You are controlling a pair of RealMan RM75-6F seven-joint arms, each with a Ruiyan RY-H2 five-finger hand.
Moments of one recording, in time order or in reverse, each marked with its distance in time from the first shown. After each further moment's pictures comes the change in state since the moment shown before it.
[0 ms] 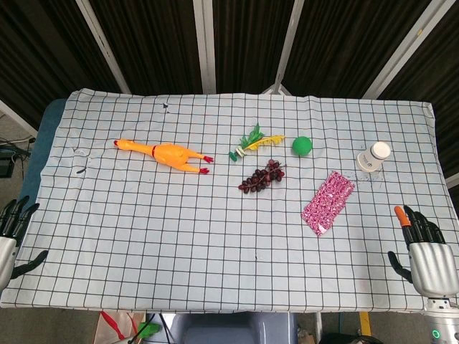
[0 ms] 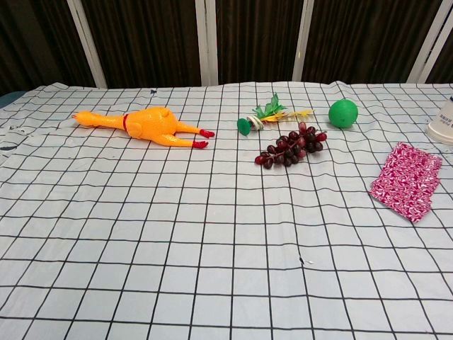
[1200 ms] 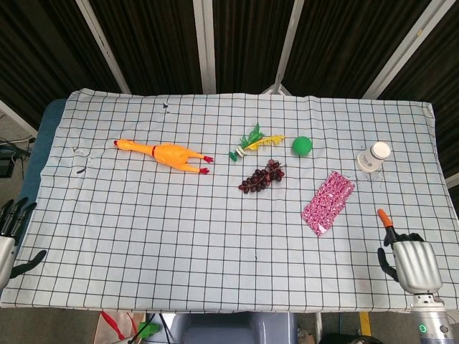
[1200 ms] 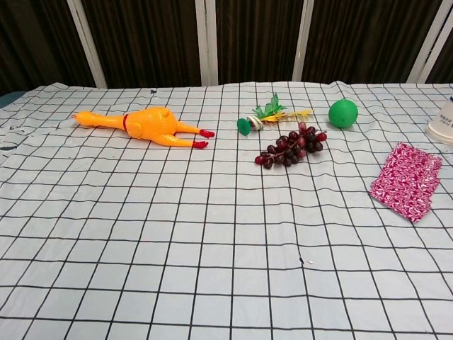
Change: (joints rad) left arm 0.002 0.003 -0.006 -0.026 -0.027 -0.017 0.028; right arm 0.039 -0.034 -0.015 0.008 0.018 -0.096 -0.016
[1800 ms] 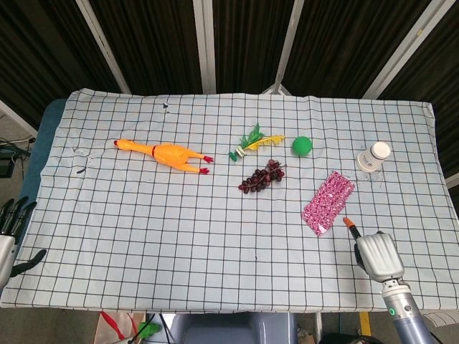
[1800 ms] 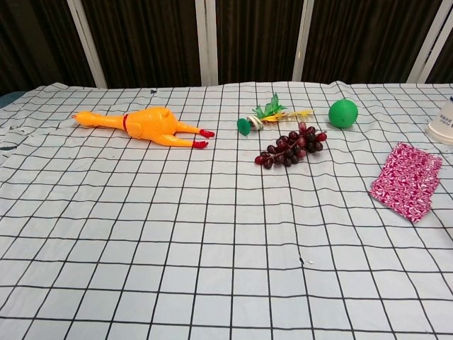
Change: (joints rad) left arm -0.004 0.002 -0.003 -0.003 -0.008 -0.009 0.003; right arm 0.121 -0.076 -0.002 0.022 0.073 -0.217 -0.226
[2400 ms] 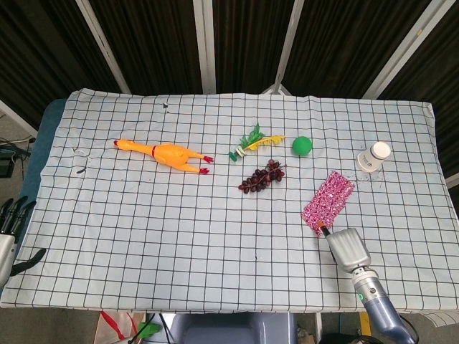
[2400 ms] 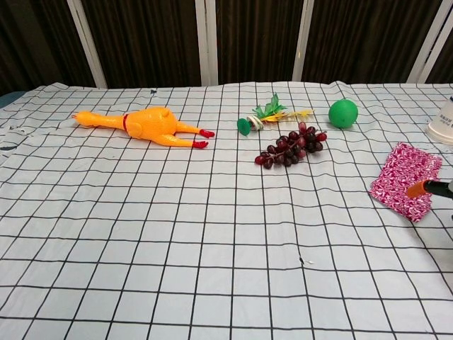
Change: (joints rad) left arm -0.001 0.000 -0.004 -0.002 -0.012 -0.006 0.004; right arm 0.135 -0.113 0.010 0.010 0.193 -0.183 -0.240
